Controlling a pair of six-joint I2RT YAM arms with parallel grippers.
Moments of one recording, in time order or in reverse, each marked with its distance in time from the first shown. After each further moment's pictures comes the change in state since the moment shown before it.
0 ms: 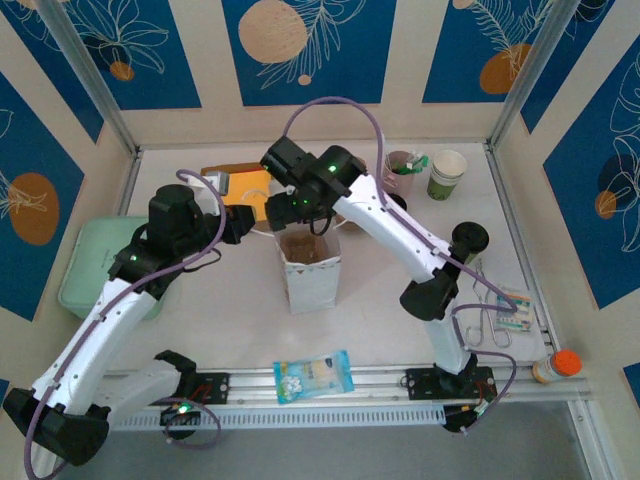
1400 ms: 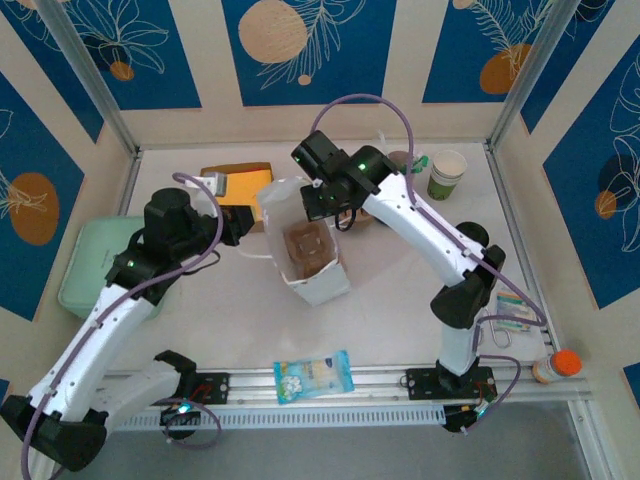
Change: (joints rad) left arm -0.010 -0.059 -0.039 0.068 0.006 0.004; right arm -0.085 -0.220 -0.357 0.204 0.051 -0.089
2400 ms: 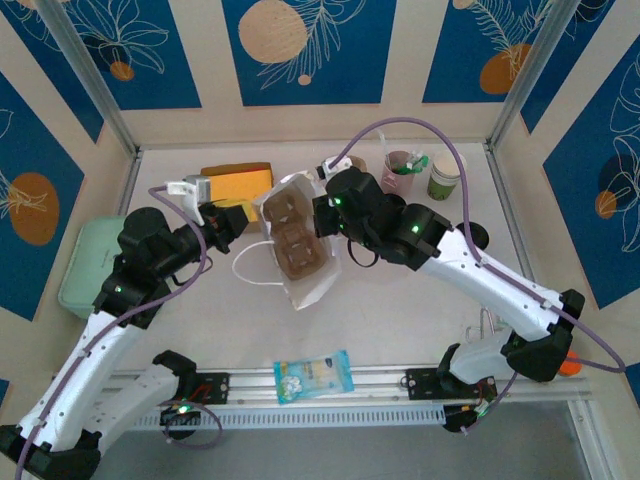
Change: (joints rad) left arm -0.005 -0.130 -0.077 0.199 0.051 0.014; right arm 0.123 -0.438 -0.514 0.526 0.129 -0.020
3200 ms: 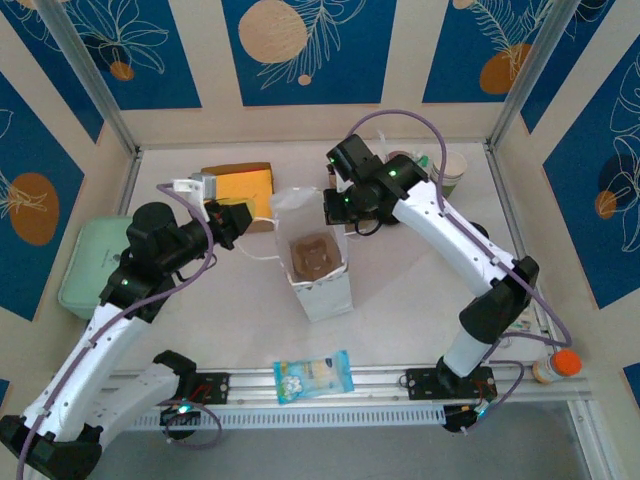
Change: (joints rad) left arm -0.002 0.043 0.000 -0.001 -0.027 0.000; right arm -0.267 0.287 0.219 -0.397 -0.401 0.103
